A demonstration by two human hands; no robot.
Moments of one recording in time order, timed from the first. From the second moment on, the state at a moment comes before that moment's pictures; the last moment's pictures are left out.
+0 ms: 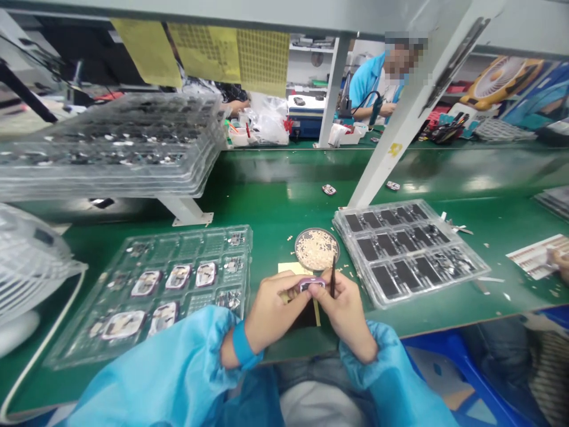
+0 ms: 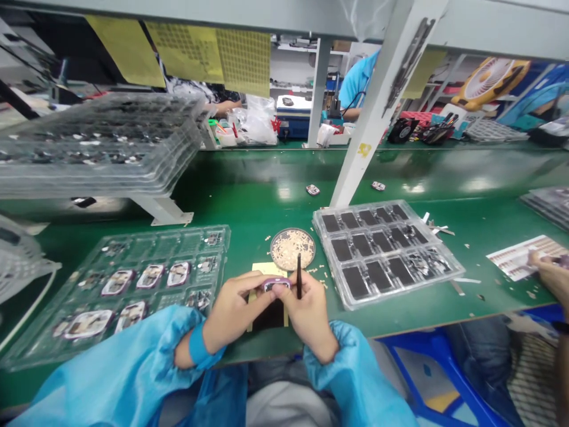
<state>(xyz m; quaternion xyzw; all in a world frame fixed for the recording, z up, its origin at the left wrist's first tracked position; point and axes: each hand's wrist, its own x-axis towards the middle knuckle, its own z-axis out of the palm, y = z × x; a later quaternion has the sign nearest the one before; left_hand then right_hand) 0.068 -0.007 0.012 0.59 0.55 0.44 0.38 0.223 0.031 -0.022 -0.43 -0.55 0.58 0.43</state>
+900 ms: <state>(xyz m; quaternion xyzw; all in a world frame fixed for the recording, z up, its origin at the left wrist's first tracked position) 0.059 -0.003 0.002 0.64 0.57 0.41 0.30 0.246 0.050 -0.008 -0.28 -0.82 0.30 0.40</state>
